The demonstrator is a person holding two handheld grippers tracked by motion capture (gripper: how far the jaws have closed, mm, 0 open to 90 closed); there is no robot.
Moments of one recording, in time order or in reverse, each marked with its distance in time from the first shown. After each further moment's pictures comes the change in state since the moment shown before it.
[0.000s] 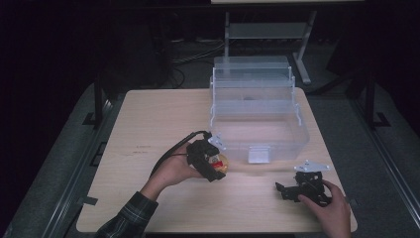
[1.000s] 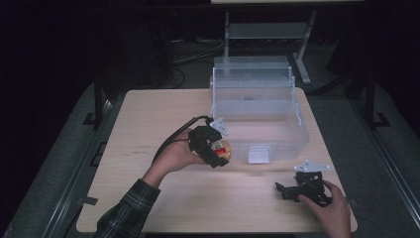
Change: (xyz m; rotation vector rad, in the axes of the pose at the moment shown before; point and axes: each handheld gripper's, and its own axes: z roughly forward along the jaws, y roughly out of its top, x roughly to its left) left arm 0.019 0.027 -0.021 -0.028 0.020 0.001; right arm 0.000 0.000 0.000 0.001 0.002 0.001
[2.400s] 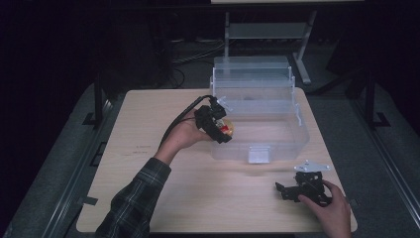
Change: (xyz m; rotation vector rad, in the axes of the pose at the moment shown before) left arm 0.055 0.028 0.010 -0.001 0.098 -0.061; right arm 0.000 0.000 0.000 -0.001 -0.001 0.000
